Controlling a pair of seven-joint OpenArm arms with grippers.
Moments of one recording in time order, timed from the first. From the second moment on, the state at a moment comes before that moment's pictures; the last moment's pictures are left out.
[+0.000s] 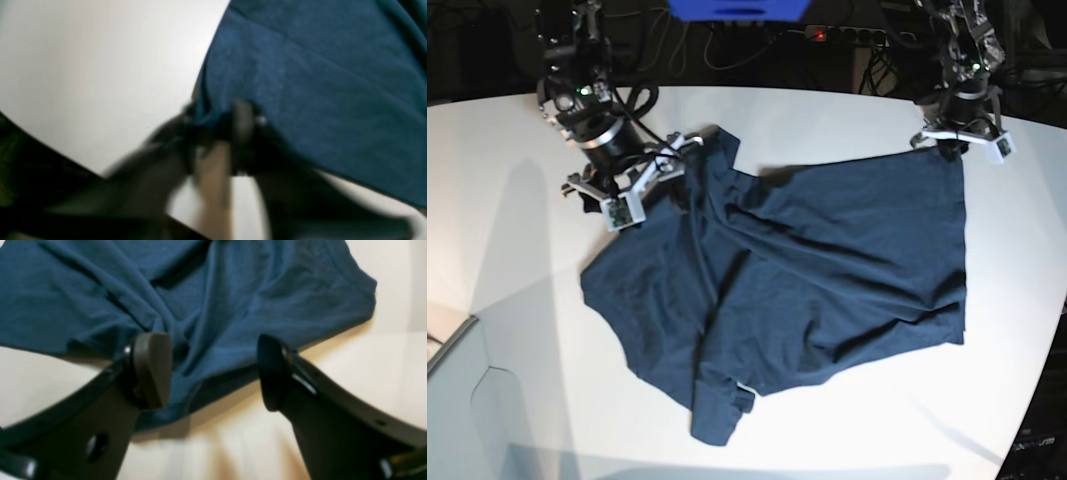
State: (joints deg) left arm 18.7 1.1 -30.4 79.1 -19.3 -9.4 15.2; right arm -19.8 2.6 -0.8 100.1 -1.1 18.0 -22.2
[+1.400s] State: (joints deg) left arm 8.4 -6.6 -36.2 99.4 -30.5 -8.5 17.1; right arm -8.0 5.7 -1.2 76.7 -1.0 18.0 -21.6
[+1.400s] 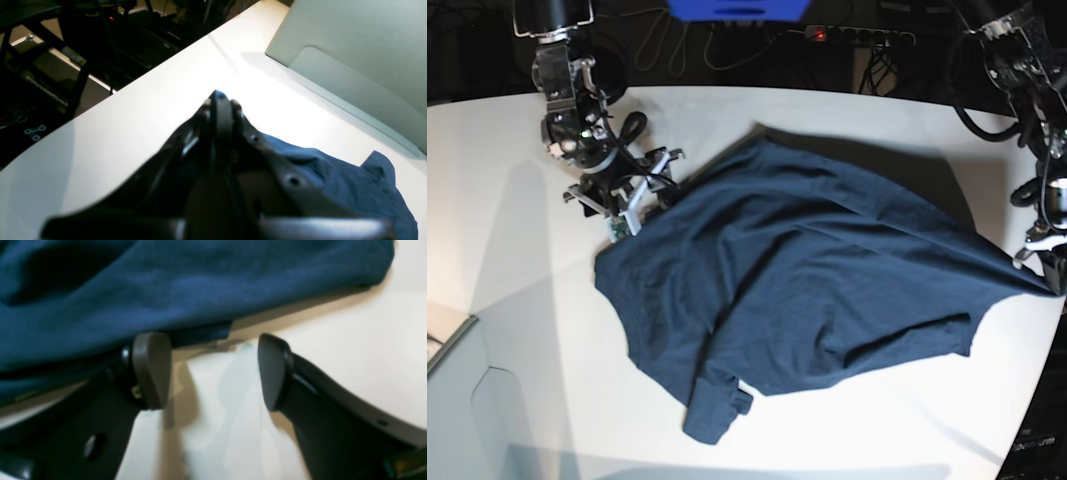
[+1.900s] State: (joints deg) left arm 8.2 -8.3 -36.3 96.4 -30.5 -8.5 17.0; right arm -3.1 6.0 -3.5 71.0 -0.9 27.2 -19.7
